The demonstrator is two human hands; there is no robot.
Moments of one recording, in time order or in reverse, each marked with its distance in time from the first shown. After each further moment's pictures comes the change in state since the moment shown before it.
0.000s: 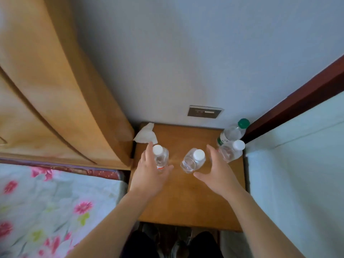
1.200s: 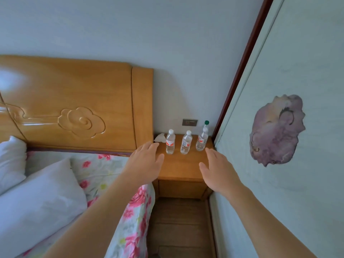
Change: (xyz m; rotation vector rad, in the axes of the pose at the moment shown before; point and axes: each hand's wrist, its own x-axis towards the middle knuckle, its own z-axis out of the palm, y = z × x) left_hand -0.472 -0.001 -0.262 0.322 0.048 0.402; right_hand -0.532 -0.115 0.009 -0.377 0.384 -0.181
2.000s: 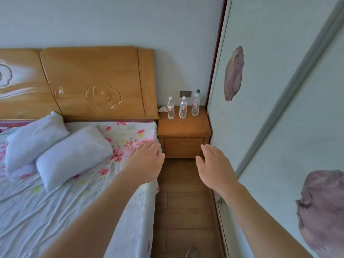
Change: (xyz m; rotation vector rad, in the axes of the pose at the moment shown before) left_hand -0.416 0.047 0.036 0.168 -0.079 0.017; right_hand -0.416 0.006 0.038 0.045 0.068 -0.026
